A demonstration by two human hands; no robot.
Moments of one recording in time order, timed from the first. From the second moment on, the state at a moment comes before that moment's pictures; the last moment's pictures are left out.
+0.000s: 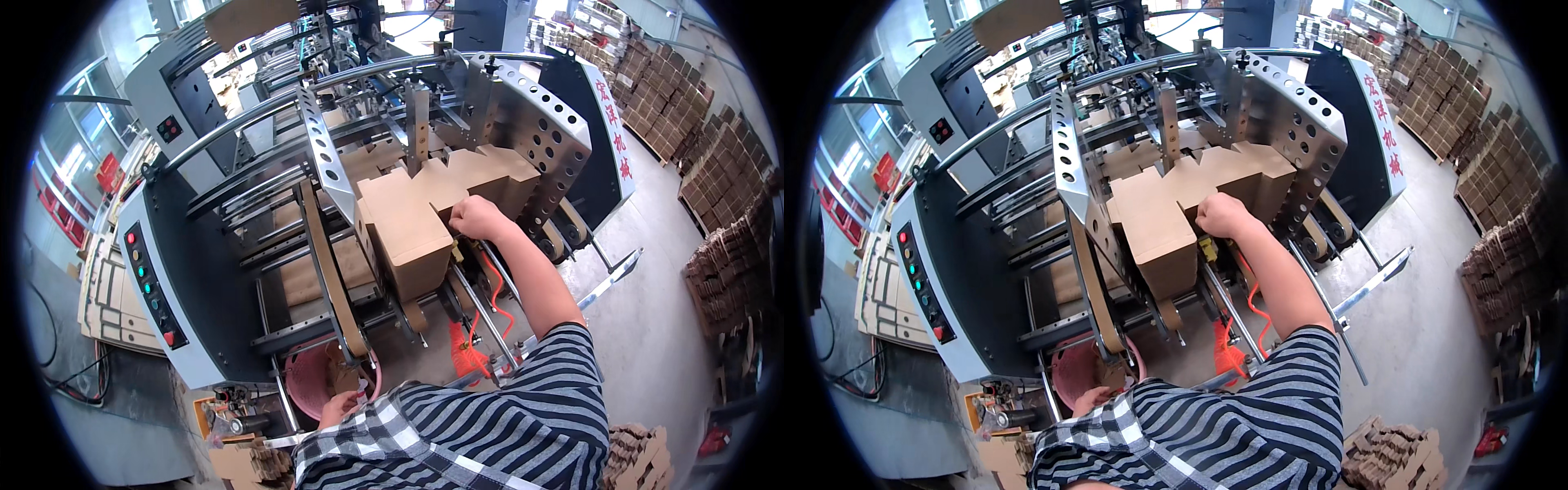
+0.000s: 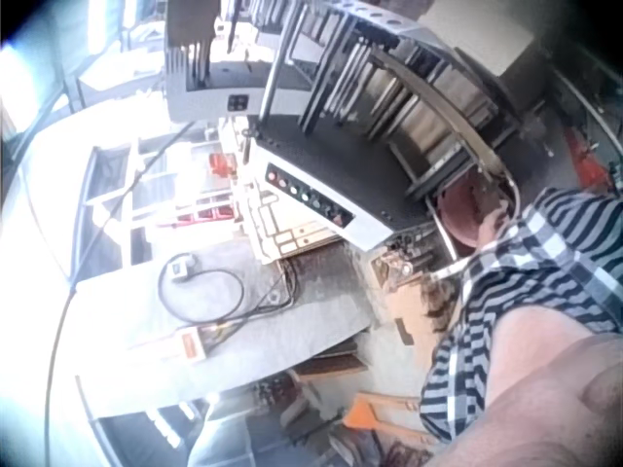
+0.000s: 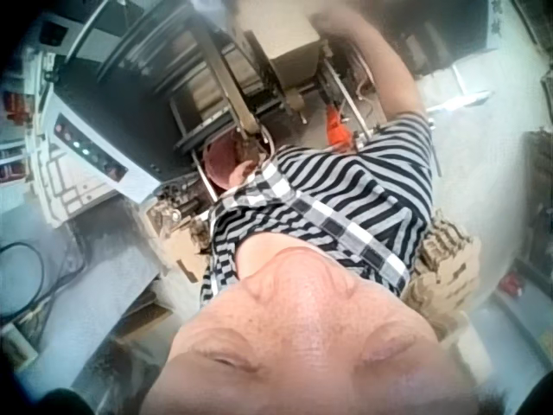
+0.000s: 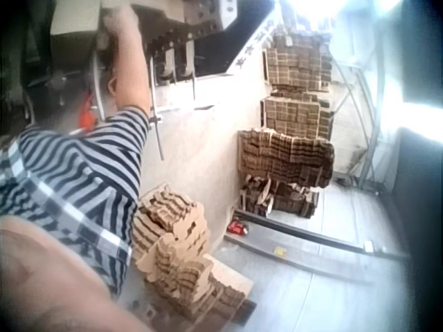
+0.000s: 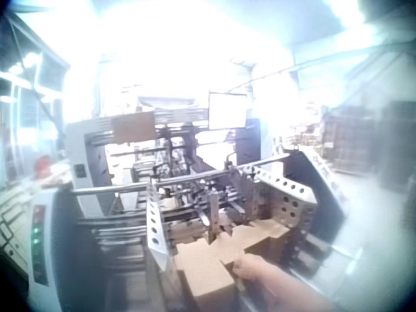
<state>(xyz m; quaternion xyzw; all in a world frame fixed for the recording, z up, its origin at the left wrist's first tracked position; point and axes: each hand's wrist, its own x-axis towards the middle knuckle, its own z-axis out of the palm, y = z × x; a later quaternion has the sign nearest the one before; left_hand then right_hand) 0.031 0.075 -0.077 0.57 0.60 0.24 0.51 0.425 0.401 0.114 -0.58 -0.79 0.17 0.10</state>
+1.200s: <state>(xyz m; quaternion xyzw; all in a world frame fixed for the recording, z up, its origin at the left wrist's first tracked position) 0.040 0.057 -0.091 0.54 0.65 0.24 0.48 0.285 0.282 0.198 -0.07 -0.95 0.29 -0.07</state>
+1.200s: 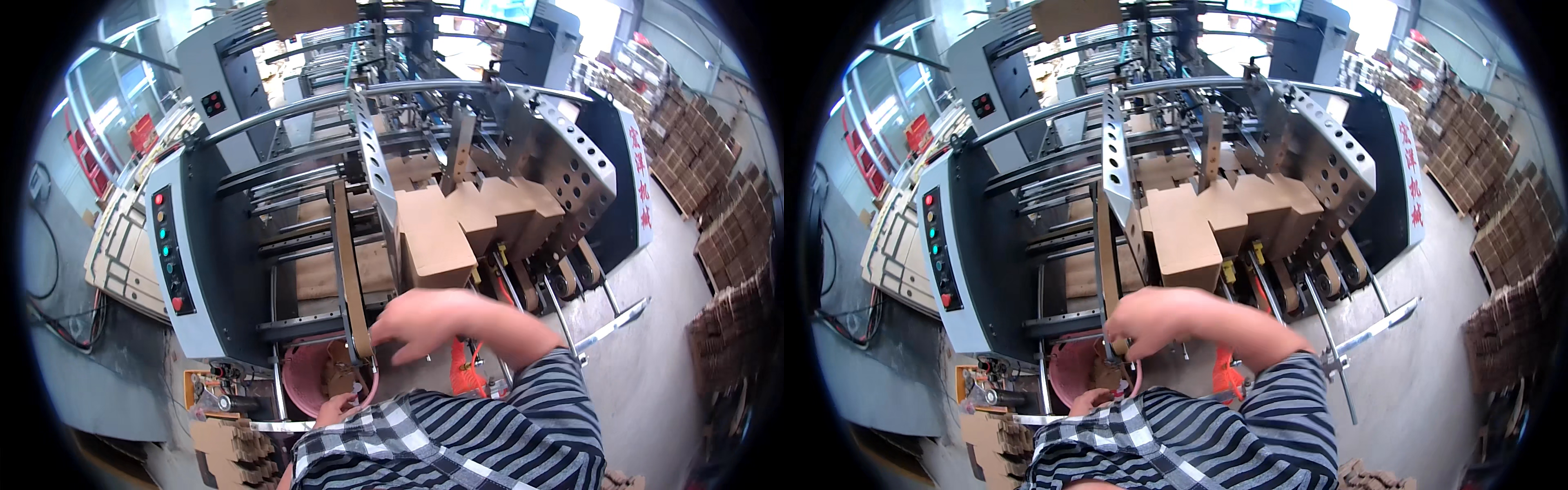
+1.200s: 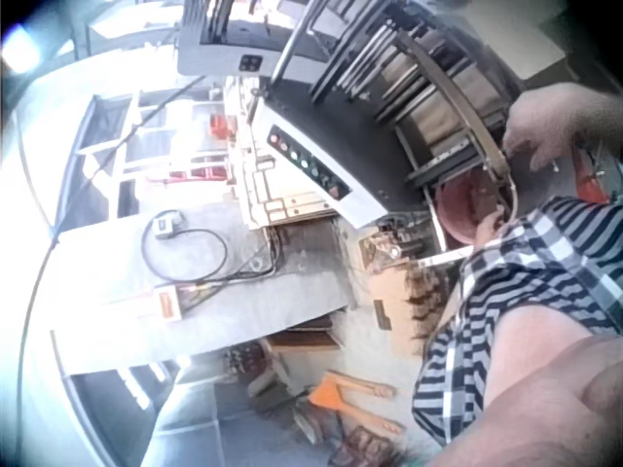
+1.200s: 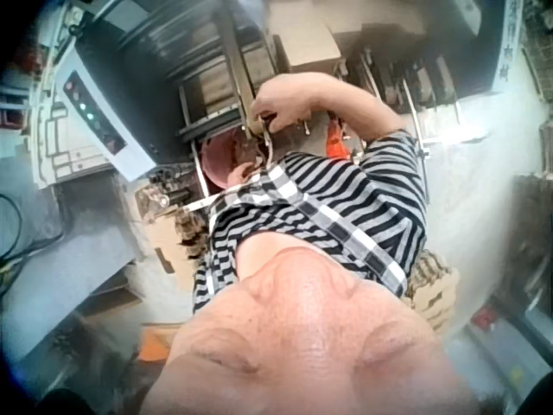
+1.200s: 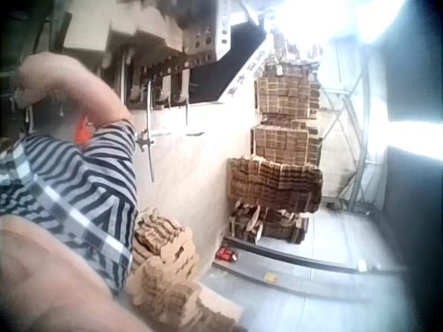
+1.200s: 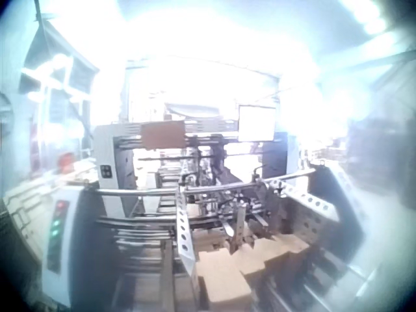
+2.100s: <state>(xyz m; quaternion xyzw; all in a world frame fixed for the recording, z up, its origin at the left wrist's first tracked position) 0.003 -0.138 -0.181 0.46 0.71 0.25 0.47 0.234 0.079 -0.156 -0.31 -0.95 0.00 -0.03</state>
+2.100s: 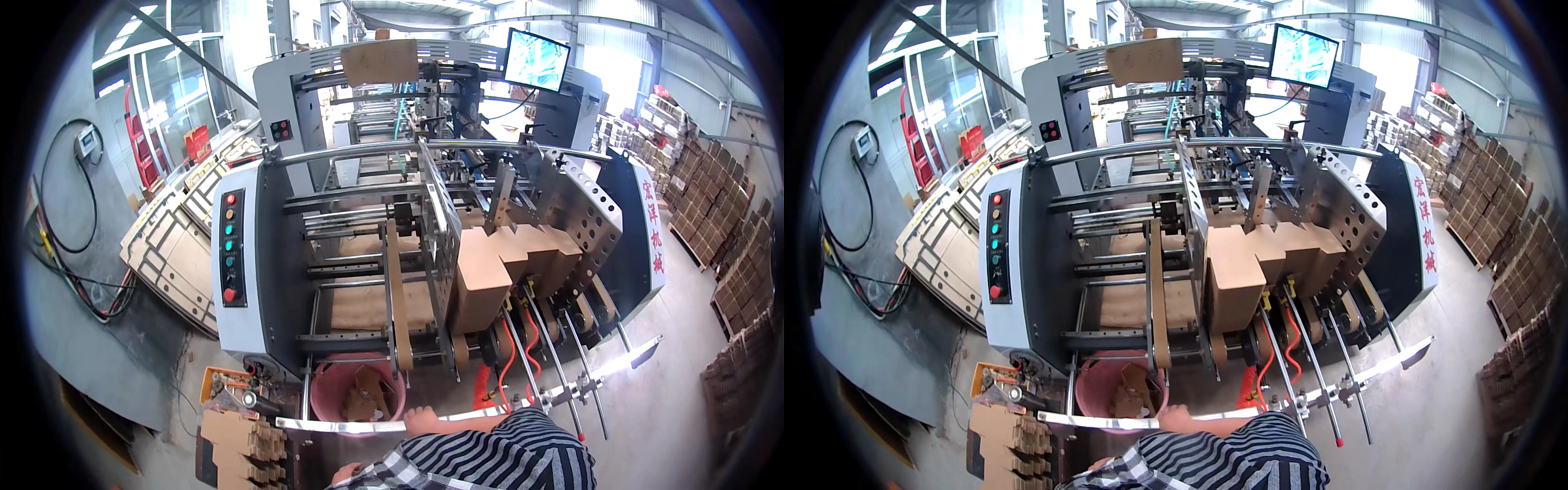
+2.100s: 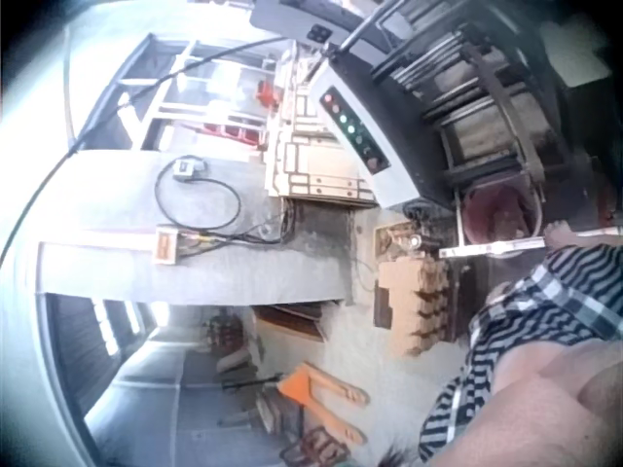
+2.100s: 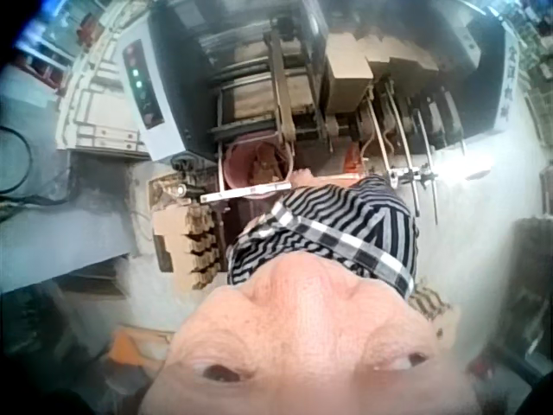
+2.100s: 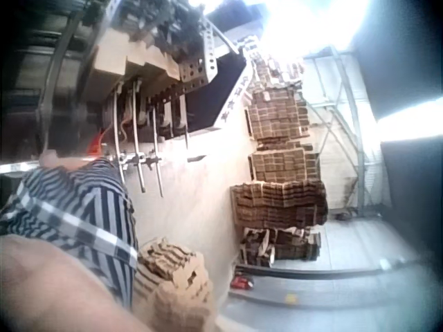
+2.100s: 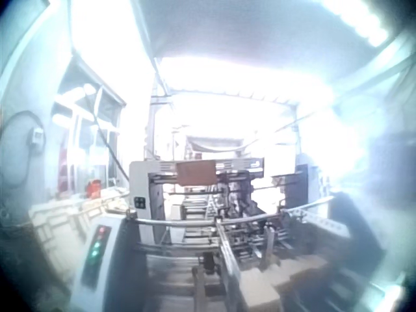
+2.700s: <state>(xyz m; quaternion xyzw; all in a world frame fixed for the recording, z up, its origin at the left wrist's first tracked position) 0.021 -0.336 -0.229 0.28 0.82 0.27 0.43 0.293 0.048 -0.152 -0.44 -0.89 -0.10 -0.04</state>
